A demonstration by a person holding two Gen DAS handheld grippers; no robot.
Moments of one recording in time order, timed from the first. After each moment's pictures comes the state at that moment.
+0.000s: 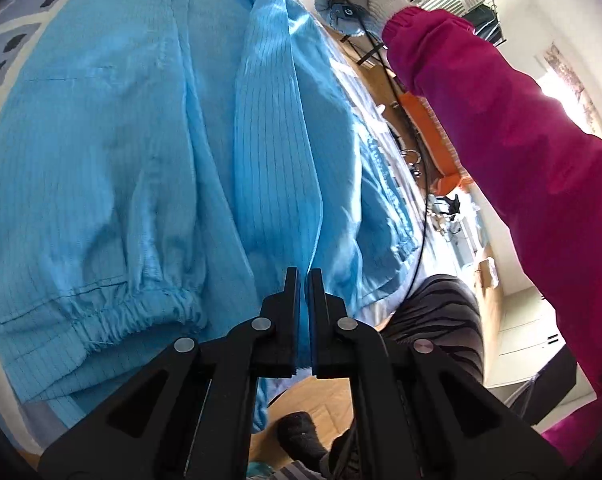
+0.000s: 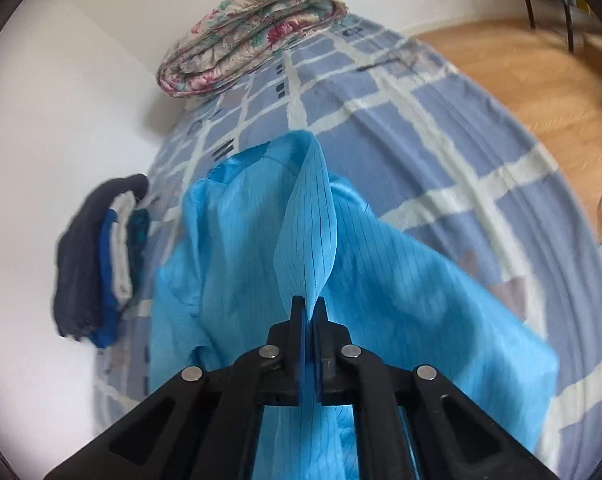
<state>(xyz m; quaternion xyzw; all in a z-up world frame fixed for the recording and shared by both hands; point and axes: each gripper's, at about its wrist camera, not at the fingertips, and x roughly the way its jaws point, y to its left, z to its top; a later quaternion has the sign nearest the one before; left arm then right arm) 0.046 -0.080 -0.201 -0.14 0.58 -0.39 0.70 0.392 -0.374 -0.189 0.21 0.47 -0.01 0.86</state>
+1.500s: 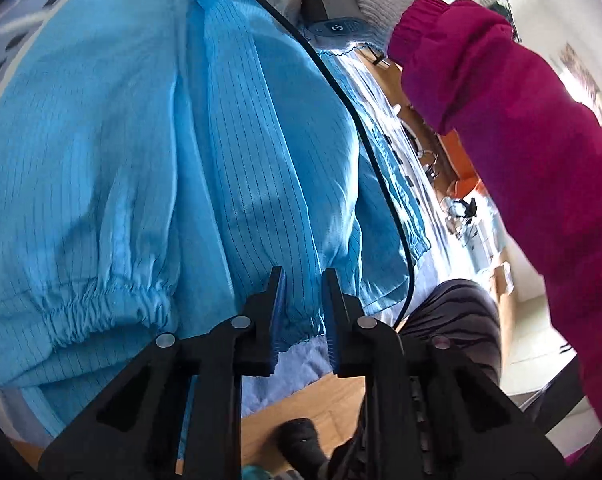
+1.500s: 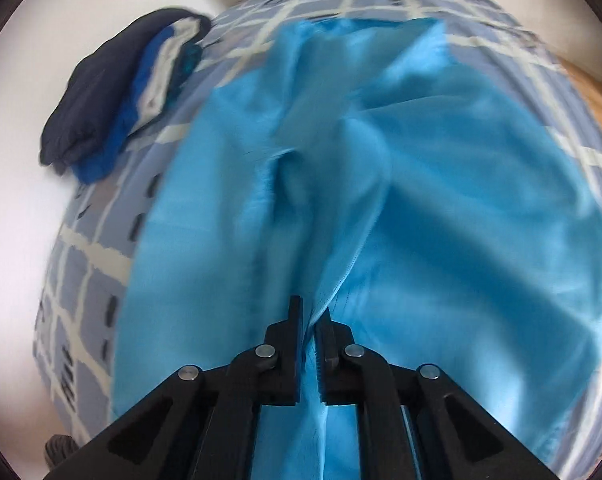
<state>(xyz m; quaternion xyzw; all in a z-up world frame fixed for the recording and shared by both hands) 0.042 -0.115 -0.208 -0.13 0.58 -0.36 0.72 0.348 -0.225 -0.242 0.09 0.59 0.14 0.79</state>
